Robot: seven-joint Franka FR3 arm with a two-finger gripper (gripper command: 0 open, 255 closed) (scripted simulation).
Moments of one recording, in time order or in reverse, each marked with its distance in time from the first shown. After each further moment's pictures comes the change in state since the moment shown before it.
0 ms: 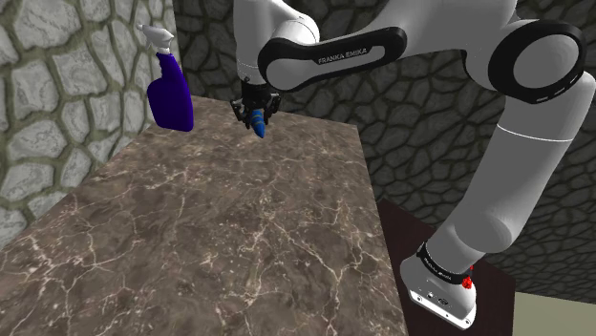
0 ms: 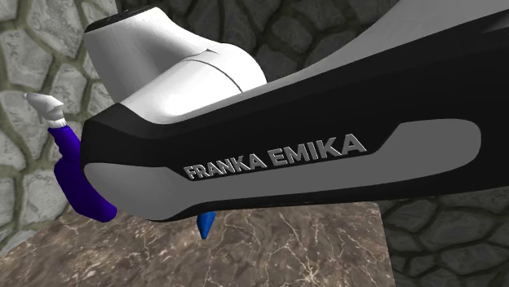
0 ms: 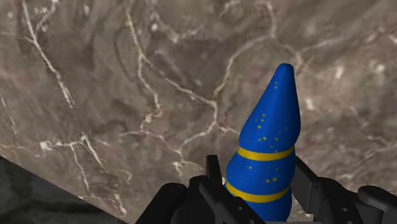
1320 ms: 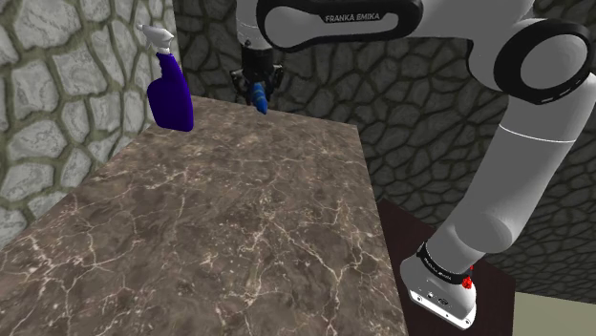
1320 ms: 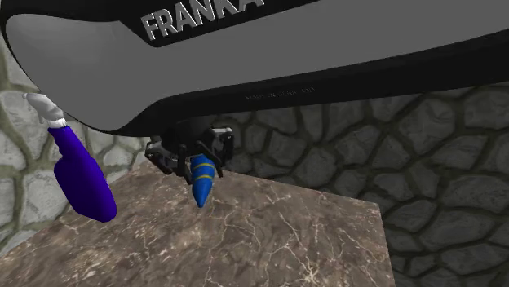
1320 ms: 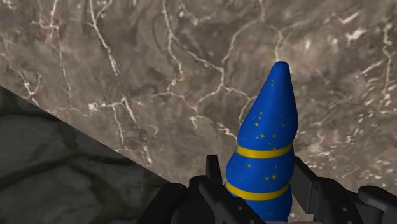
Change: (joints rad) arm 0.009 -0.017 0.010 0.169 0.030 -0.175 -0.061
